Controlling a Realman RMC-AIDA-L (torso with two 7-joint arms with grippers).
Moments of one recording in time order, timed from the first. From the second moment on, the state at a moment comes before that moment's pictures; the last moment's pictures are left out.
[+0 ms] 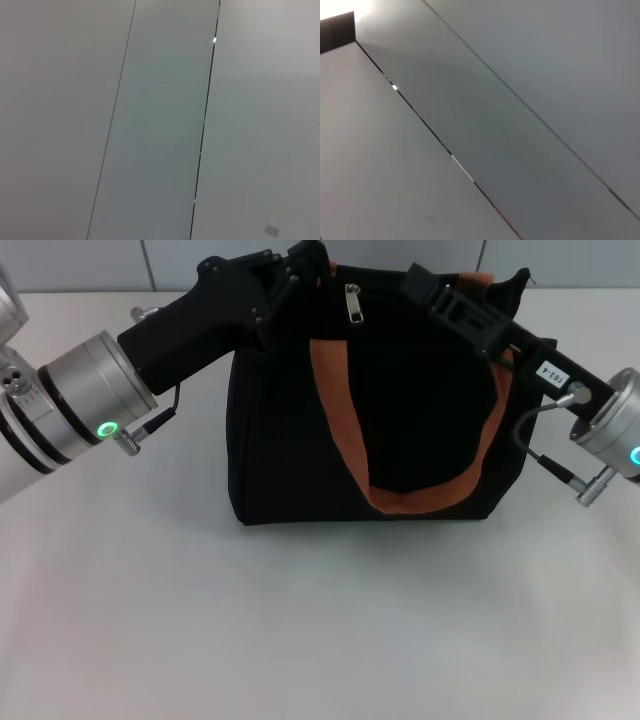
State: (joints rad) left arm -0.72 -2.08 0.66 0.19 1.45 1.55 -0.93; right arm 0.62 2.09 -0.98 -0.17 -1.11 -1.58 1.39
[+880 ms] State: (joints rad) left arm -0.76 -2.08 0.68 0.18 1.44 1.54 -0.92; right arm 0.66 2.09 -1.05 -0.16 -1.12 -1.50 1.44
